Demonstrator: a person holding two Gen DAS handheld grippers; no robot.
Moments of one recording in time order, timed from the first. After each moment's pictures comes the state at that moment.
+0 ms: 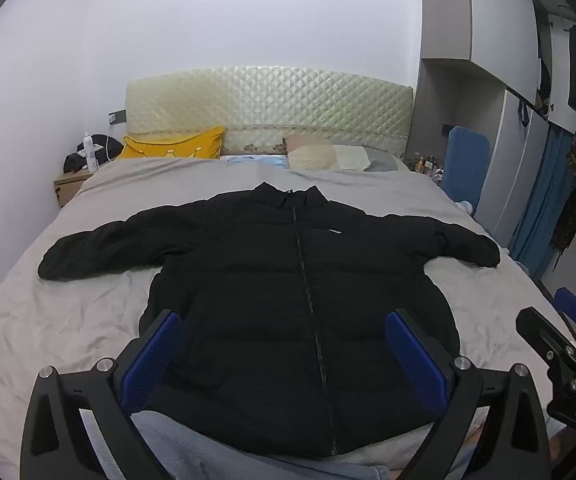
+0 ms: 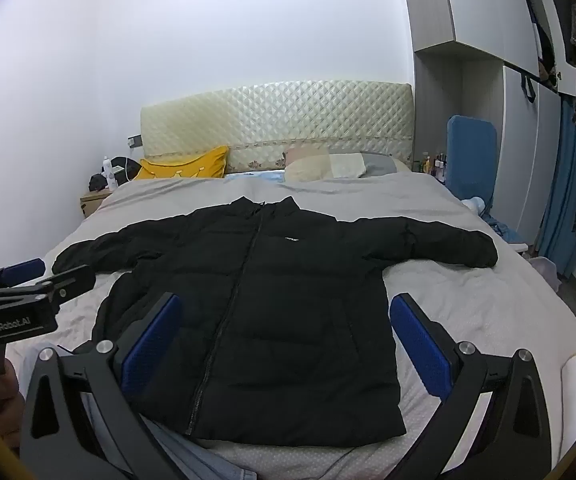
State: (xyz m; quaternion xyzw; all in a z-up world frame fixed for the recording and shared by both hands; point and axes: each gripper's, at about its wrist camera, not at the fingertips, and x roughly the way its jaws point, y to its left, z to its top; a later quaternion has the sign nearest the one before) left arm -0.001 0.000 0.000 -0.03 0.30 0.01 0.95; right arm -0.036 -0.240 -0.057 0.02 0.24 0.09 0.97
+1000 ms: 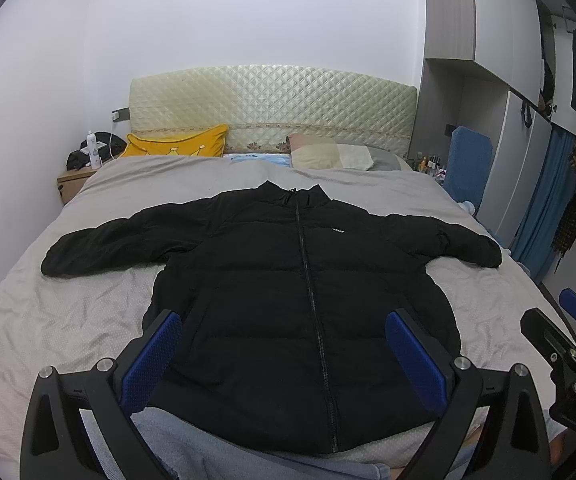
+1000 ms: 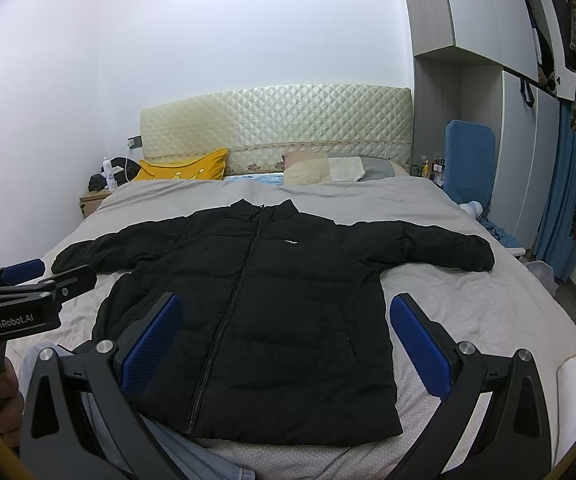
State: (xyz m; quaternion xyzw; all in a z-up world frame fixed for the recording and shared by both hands) left arm 0.001 0.006 -0.004 -0.04 0.31 0.01 0.95; right arm -0.040 -0.240 -0.051 0.01 0.24 0.09 0.97
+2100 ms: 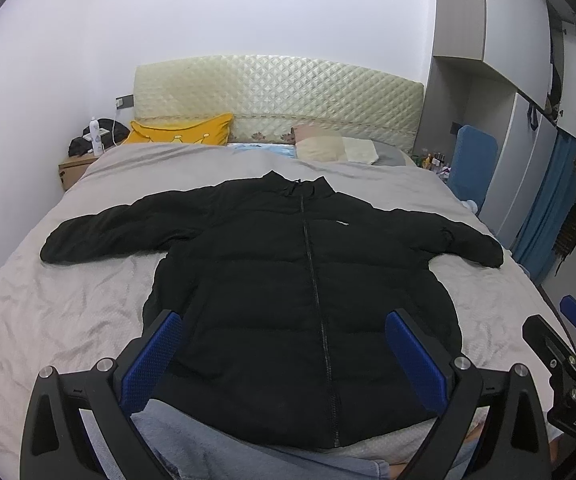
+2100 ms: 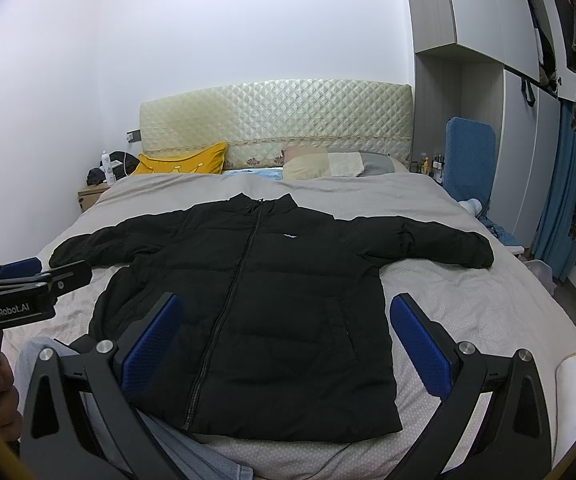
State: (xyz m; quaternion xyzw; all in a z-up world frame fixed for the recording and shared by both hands) left arm 0.007 0.015 -0.003 -0.05 0.33 0.02 0.94; right arm -0.038 -0.238 -0.056 0.00 0.24 0.08 0.97
